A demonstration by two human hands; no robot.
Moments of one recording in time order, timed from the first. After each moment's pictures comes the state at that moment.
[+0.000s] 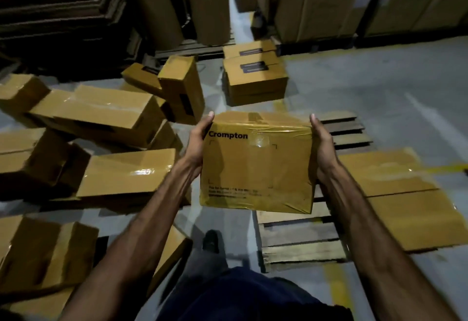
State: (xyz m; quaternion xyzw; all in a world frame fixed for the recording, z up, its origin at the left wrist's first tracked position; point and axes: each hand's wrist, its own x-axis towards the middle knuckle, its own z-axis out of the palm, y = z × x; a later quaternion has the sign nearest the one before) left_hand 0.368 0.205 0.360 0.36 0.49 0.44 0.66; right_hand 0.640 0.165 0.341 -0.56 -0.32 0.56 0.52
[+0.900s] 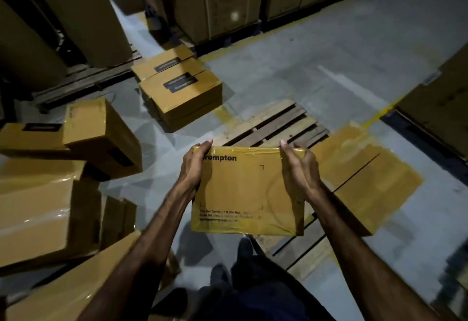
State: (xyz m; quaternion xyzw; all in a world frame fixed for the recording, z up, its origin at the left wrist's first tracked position) left_hand 0.379 0.547 0.258 0.53 0.51 0.20 0.65; right_hand 0.594 0.376 0.287 -0.83 -0.20 0.26 0.46
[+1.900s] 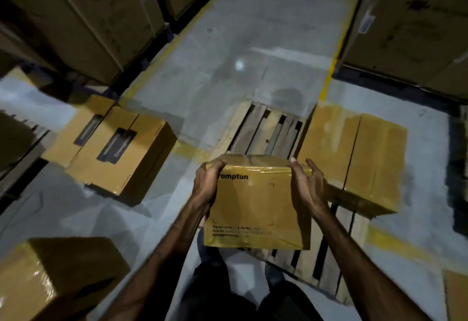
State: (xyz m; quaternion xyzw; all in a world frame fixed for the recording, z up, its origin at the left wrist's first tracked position) left_hand 0.647 0.812 0.179 0.60 0.47 -0.03 0.64; right_hand 0.741 0.564 0.202 -0.86 0.12 0.16 0.47
